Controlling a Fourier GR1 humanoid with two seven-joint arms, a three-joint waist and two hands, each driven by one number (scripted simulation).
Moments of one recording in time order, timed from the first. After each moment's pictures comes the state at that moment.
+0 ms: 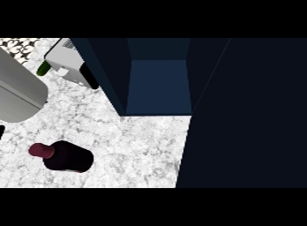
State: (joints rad) left arm 0.32 0.02 0.14 -2.30 0.24 -0.04 0.19; right arm -0.01 -0.13 0.50 -2.51 0.04 -0.29 0.60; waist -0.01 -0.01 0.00
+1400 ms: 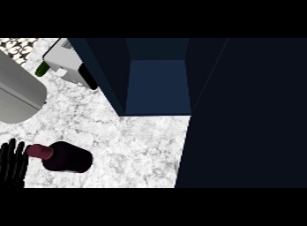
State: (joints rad) left arm 0.37 0.04 0.24 -1.67 0.19 -0.20 -0.35; right arm -0.09 -0.24 0.58 -2.51 0.08 -0.41 0.65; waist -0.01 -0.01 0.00
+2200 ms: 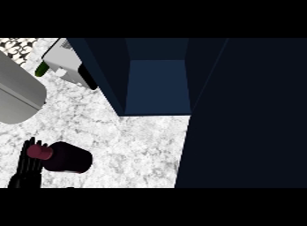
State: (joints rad) left arm 0.20 0.07 0.30 -1.25 0.14 -0.24 -0.57; right arm -0.07 -0.29 0.61 -2.51 0.09 -0.46 0.60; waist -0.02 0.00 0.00
